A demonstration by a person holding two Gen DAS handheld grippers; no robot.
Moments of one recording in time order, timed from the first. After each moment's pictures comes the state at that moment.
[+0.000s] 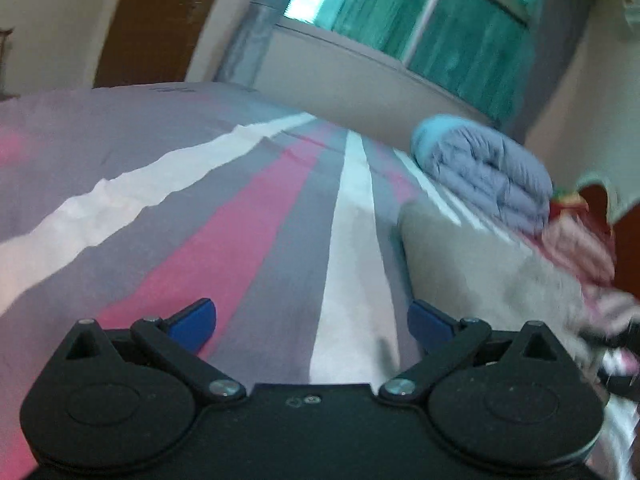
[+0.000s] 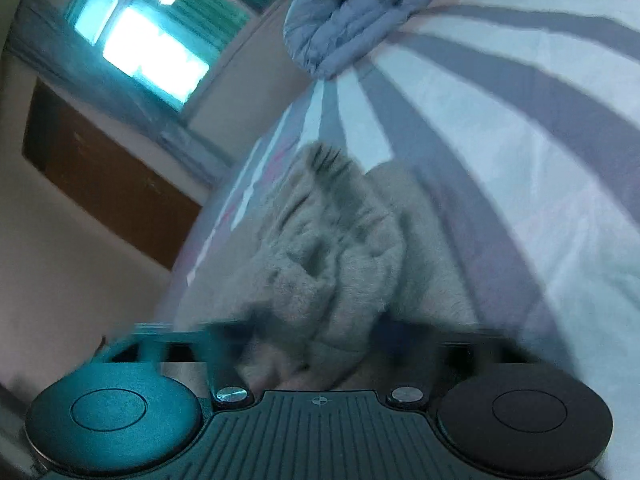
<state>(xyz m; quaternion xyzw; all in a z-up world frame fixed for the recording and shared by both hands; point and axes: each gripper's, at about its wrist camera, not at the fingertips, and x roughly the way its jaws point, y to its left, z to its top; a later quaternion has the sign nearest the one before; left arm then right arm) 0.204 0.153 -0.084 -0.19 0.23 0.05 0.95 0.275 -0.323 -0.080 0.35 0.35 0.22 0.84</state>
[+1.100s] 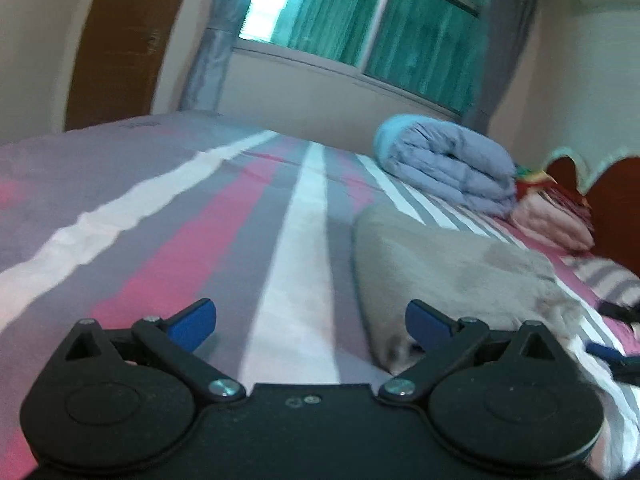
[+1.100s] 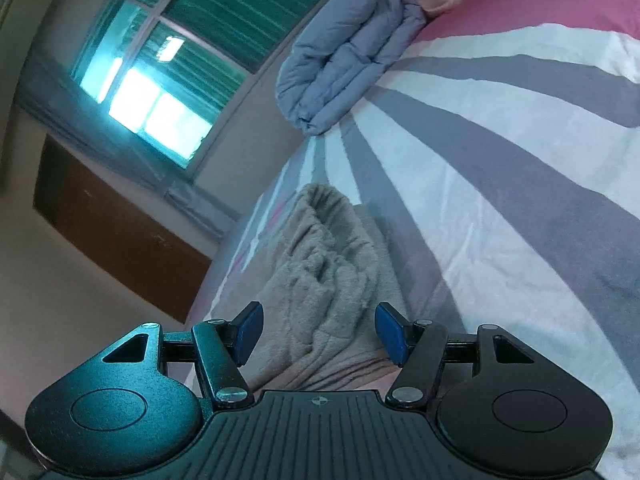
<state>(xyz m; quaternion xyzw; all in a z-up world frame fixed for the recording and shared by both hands) 0.167 0.110 -0.068 -0.13 0.21 0.01 0.97 0.220 -0.378 -0.090 0.41 0.27 0.20 0.85</state>
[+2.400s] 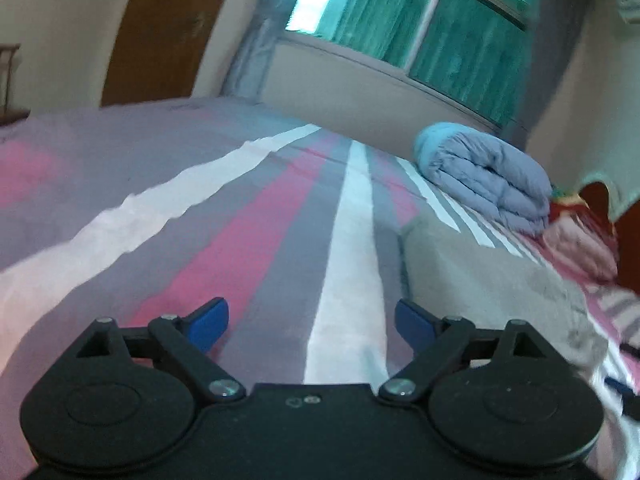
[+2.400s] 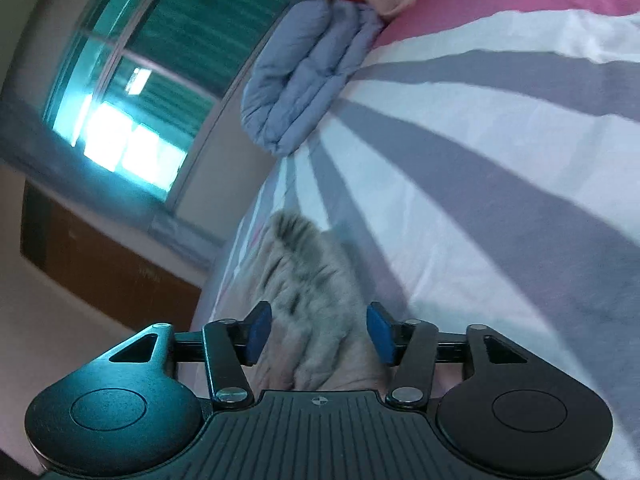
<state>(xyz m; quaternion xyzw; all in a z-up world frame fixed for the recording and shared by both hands) 0.171 0.141 -0.073 -0.19 0.23 0.07 0.95 0.223 -0.409 -0.096 0.47 0.27 0.15 0.83</state>
